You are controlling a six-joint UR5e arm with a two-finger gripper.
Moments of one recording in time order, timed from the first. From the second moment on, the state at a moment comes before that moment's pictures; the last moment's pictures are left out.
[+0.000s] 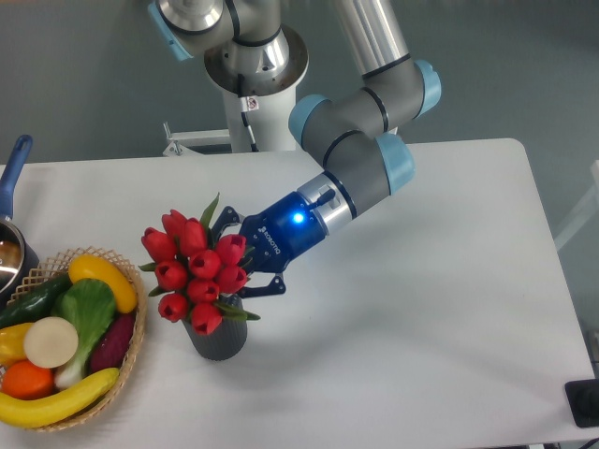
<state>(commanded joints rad) 2.56 -1.95 -1.89 -0.70 0.16 1.10</state>
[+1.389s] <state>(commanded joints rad) 2.56 -1.96 -1.96 -0.70 0.20 1.24</state>
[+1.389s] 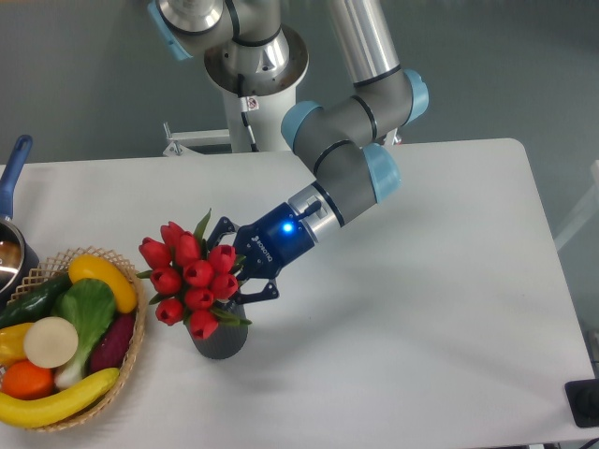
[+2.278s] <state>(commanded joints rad) 2.56 -1.89 -1.93 -0.70 0.35 1.26</state>
